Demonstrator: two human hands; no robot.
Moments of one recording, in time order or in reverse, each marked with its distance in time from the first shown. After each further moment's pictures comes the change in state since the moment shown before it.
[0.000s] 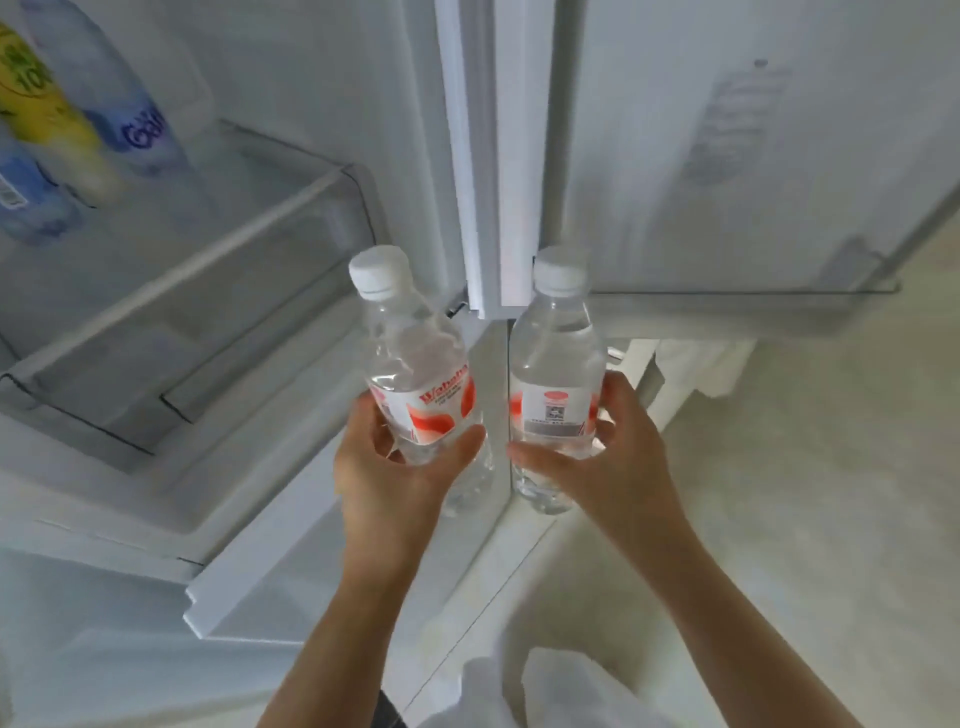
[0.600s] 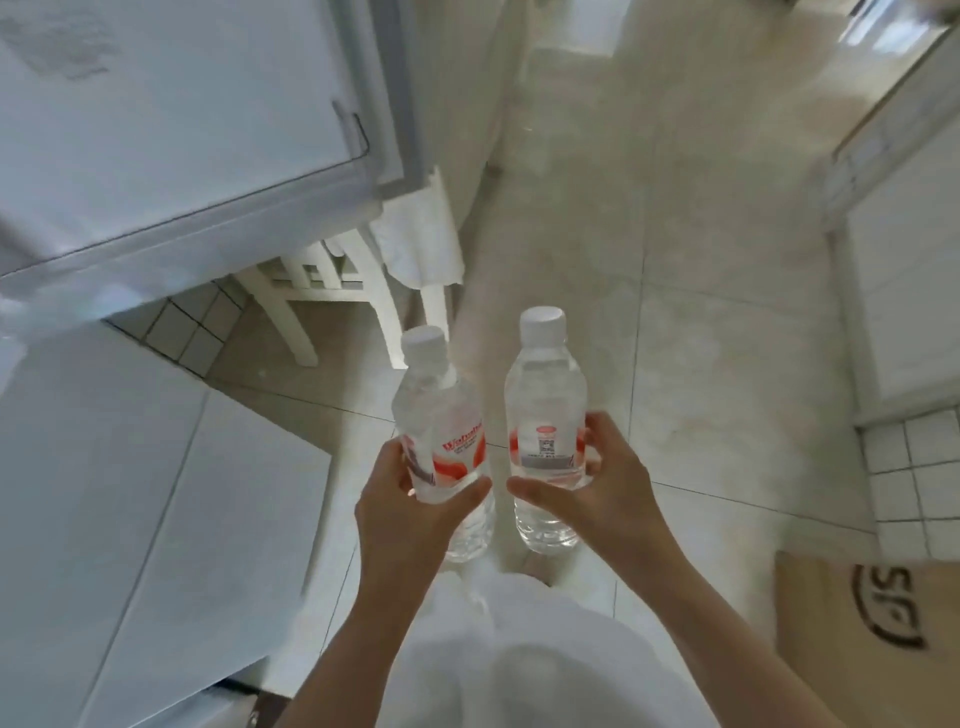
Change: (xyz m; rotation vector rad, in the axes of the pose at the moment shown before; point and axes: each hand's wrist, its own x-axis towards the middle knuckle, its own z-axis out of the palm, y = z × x) left_hand -0.198 -0.020 0.257 0.199 -0.661 -0.201; right_hand -0.135 0.155 -0.276 0.001 0.319 0.501
